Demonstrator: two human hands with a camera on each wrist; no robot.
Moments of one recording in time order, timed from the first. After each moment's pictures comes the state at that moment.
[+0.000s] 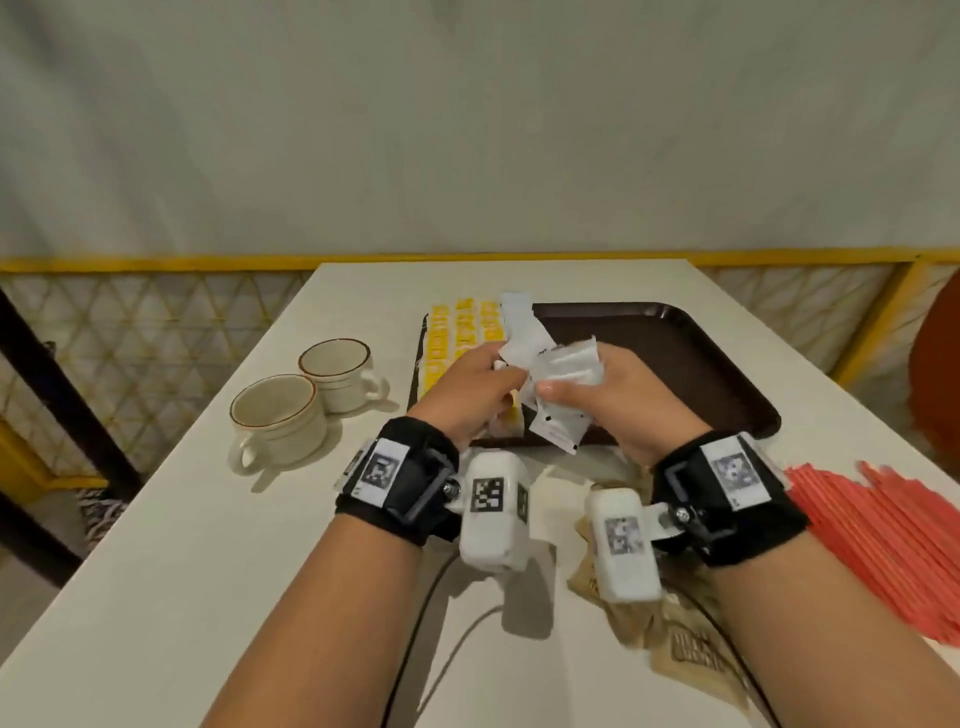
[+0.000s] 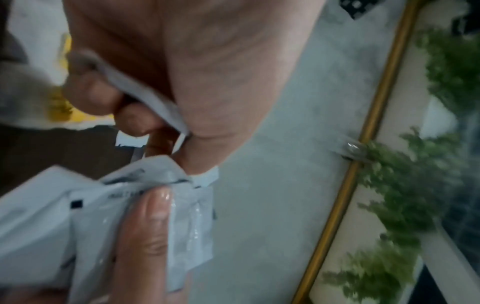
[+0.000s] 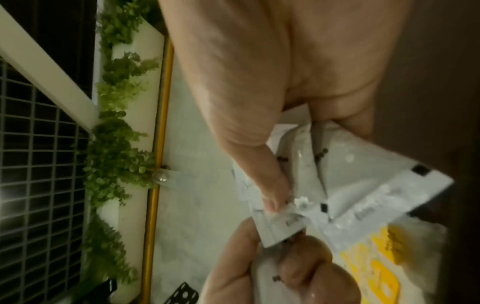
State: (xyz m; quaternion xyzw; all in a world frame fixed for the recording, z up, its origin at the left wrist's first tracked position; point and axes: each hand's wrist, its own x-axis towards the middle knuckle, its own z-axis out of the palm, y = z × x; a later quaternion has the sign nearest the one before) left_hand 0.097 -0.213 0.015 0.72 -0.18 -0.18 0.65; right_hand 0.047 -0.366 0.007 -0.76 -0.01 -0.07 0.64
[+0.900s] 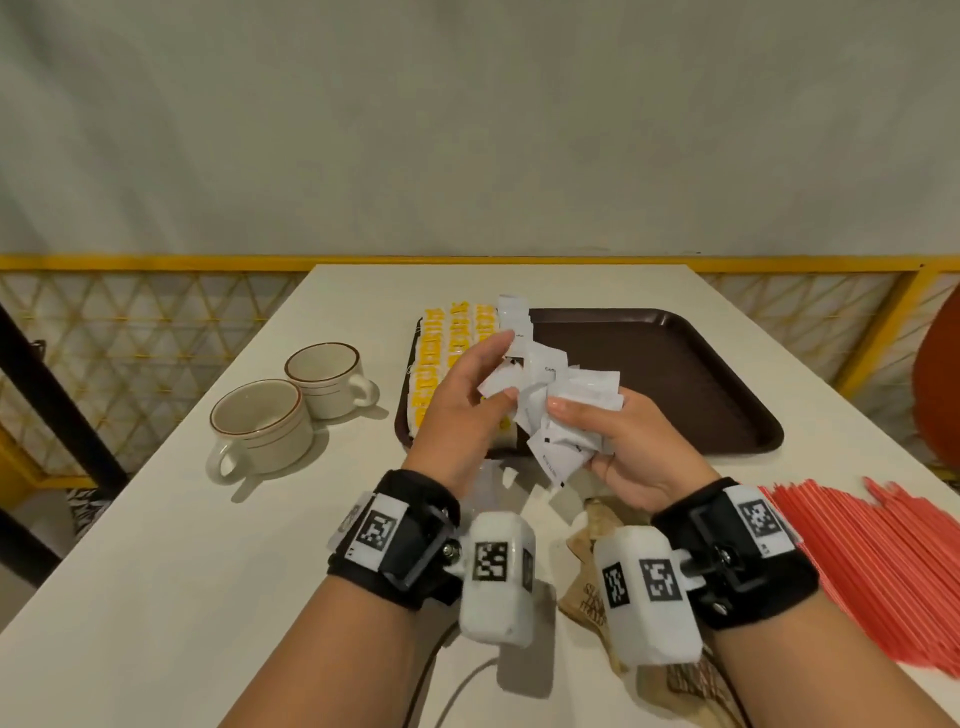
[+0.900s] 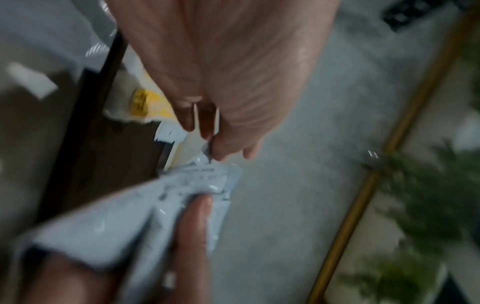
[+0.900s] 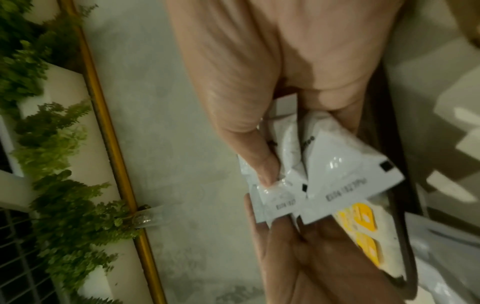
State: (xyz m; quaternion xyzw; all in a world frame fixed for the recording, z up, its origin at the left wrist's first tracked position) left_hand 0.092 -0.216 -0.026 0.62 -0.21 -0.05 0.76; right_hand 0.034 -0.367 -0.012 -0.55 0.04 -0.02 0.83
